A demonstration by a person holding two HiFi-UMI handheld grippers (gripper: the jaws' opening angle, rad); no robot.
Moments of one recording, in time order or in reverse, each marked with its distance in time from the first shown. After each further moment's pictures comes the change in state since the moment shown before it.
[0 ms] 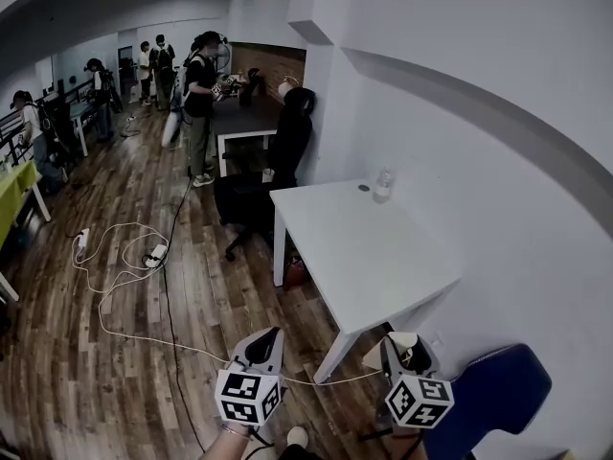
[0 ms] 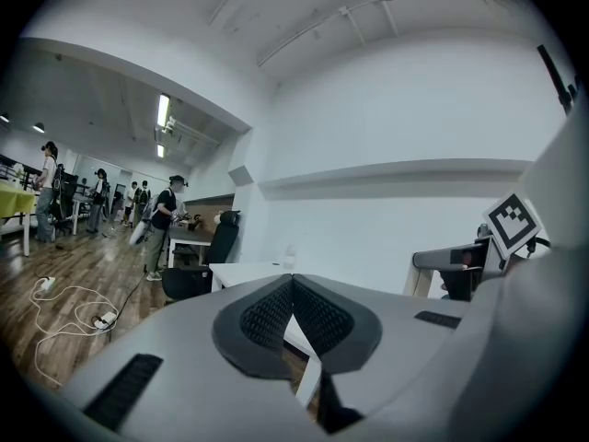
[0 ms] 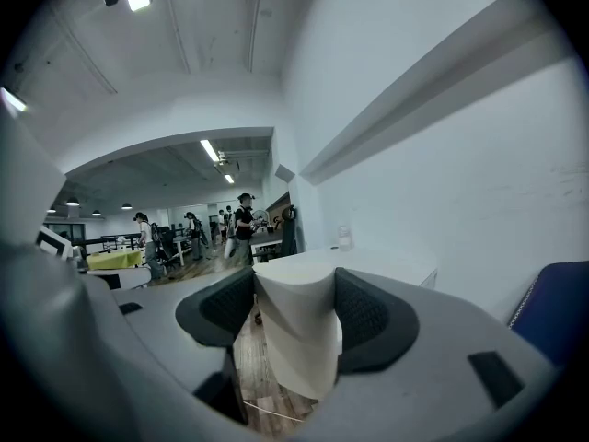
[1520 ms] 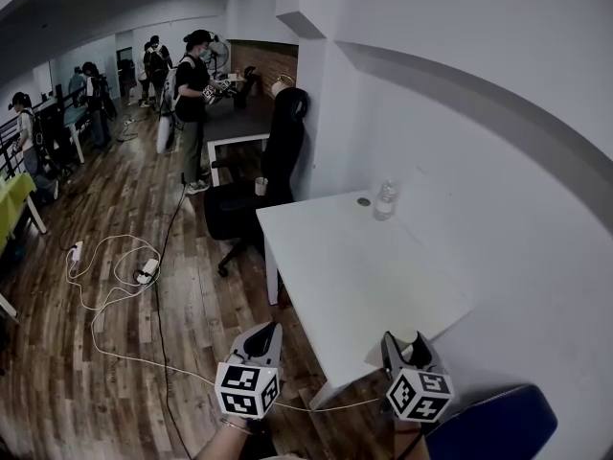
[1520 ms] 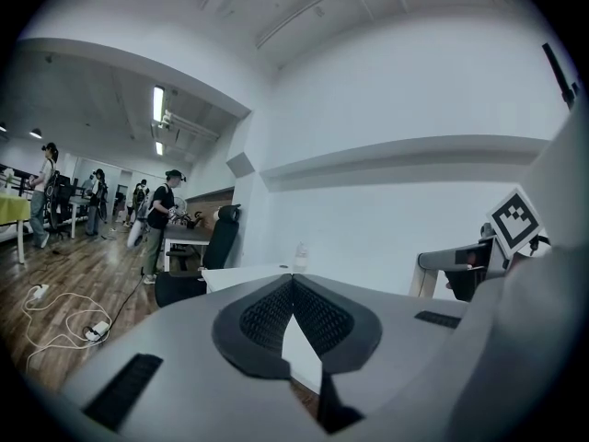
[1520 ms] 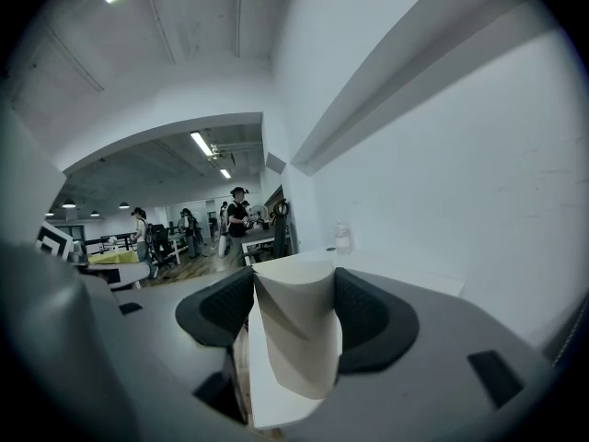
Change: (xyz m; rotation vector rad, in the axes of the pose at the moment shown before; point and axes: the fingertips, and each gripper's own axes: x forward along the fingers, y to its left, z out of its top) left arm 0.173 0.037 0.013 0.022 0.034 0.032; right arm 0.165 -0.066 0.025 0.008 0.038 0.009
